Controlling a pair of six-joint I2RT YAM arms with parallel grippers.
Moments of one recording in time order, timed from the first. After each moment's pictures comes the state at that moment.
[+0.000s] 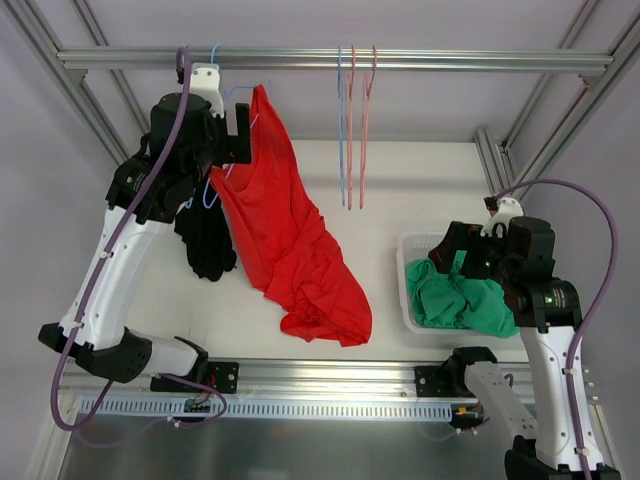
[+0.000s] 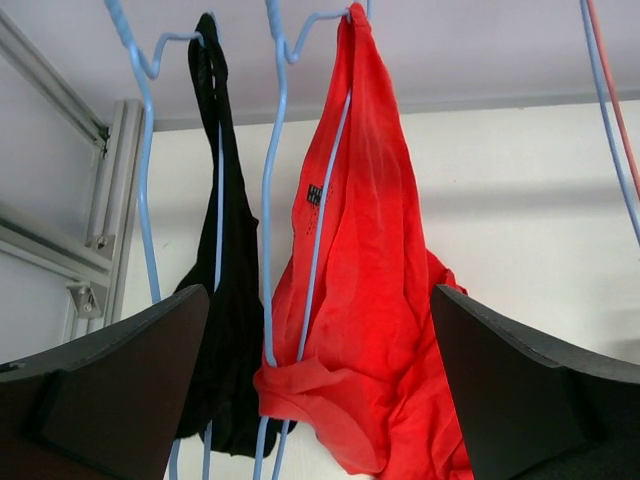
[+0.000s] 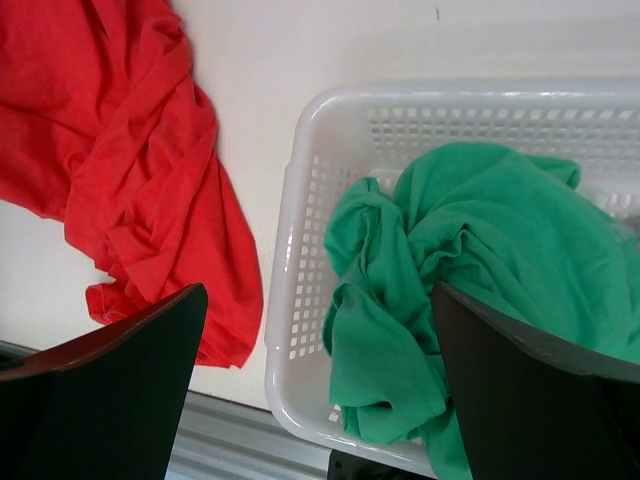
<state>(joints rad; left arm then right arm) -0.46 1.34 1.85 -0.86 -0.39 -0.11 0.08 0.71 1.06 -0.96 -0.21 0.19</state>
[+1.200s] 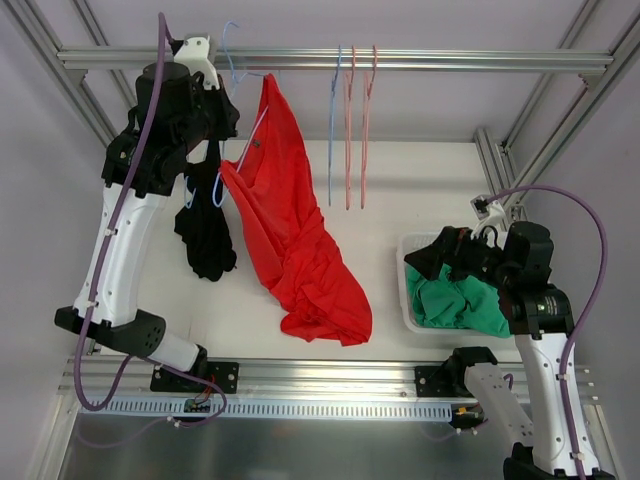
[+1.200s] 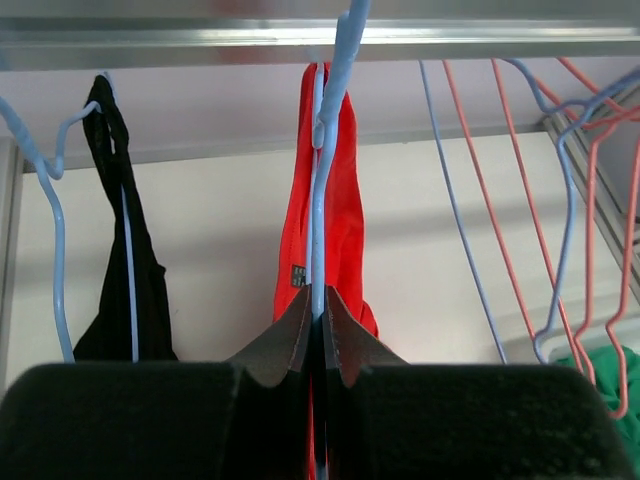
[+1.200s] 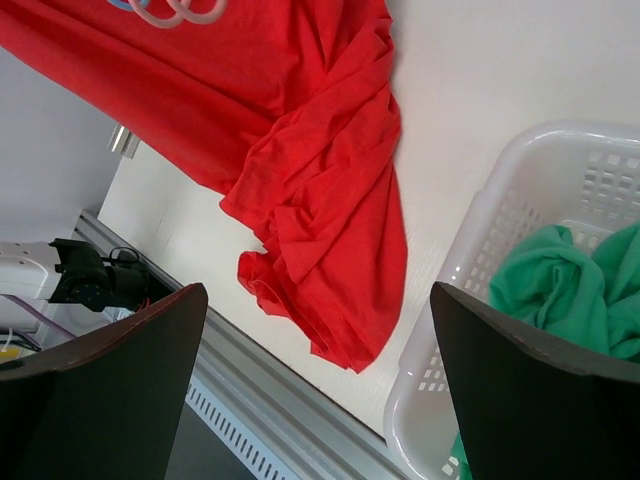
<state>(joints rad) -0.35 1.49 2.08 -0.87 -0.08 -0.20 0.08 0.66 0.94 -0.77 -0.62 0.30</state>
